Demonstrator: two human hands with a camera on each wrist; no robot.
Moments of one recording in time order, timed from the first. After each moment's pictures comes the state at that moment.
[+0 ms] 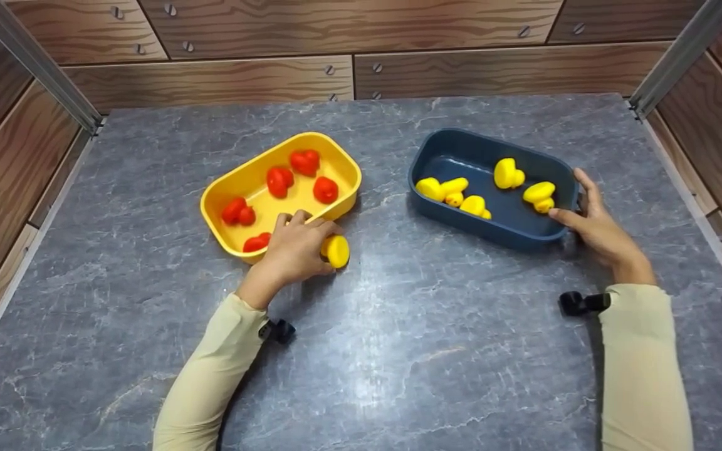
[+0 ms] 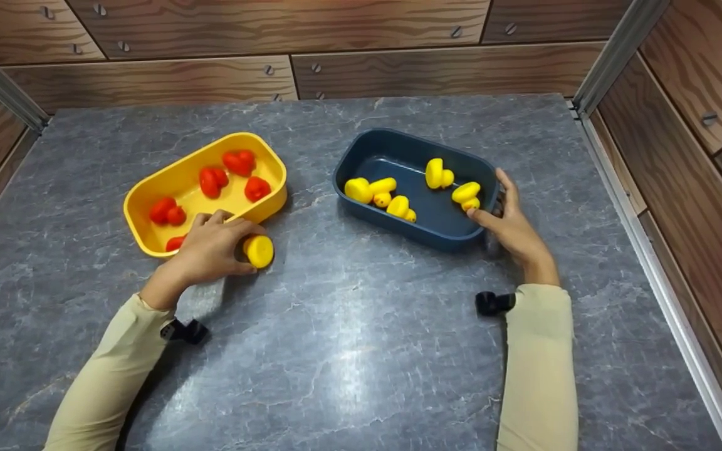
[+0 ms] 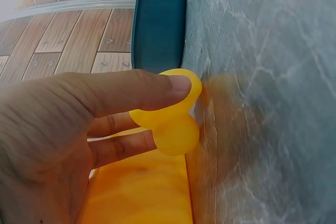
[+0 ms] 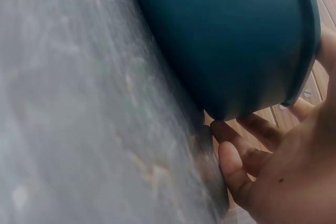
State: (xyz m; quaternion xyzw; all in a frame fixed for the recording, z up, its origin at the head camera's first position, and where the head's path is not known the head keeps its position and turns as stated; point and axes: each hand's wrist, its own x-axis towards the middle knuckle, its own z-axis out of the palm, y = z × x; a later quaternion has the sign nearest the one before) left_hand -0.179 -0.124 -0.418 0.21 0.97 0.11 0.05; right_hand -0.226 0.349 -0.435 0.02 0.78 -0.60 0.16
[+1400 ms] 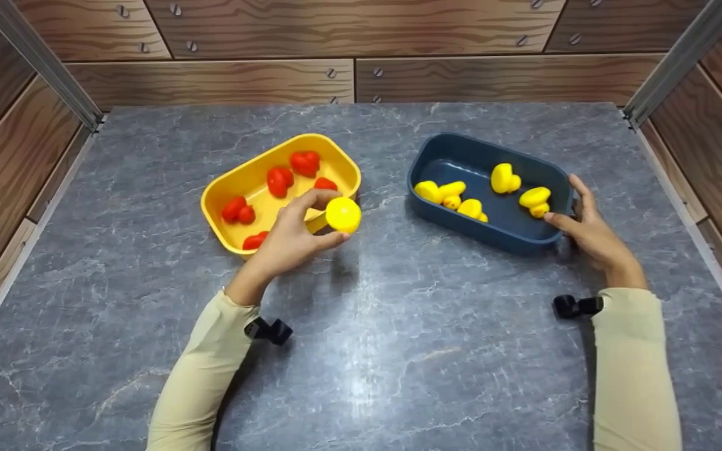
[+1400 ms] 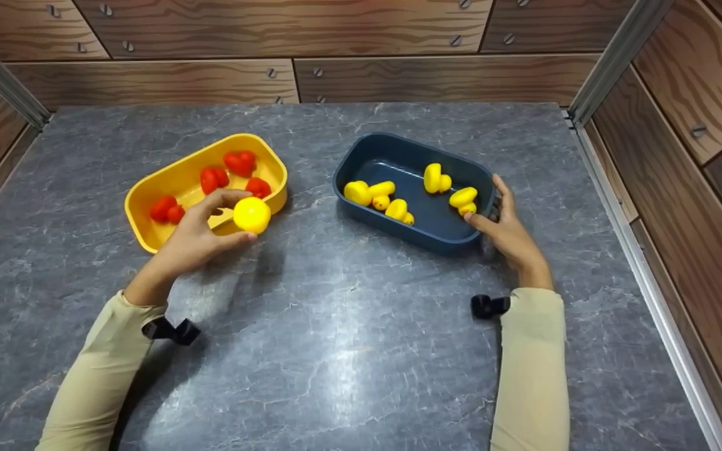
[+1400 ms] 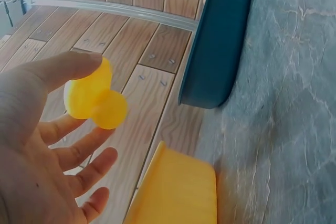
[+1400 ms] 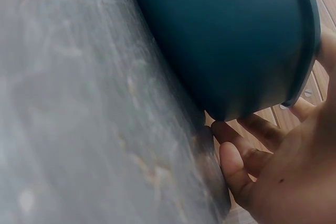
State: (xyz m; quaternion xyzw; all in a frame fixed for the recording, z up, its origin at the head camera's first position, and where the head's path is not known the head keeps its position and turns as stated) left_hand -0.171 -0.120 -0.393 0.15 0.84 0.51 -0.02; right_hand -0.226 0.352 -0.437 0.01 0.81 -0.57 0.17
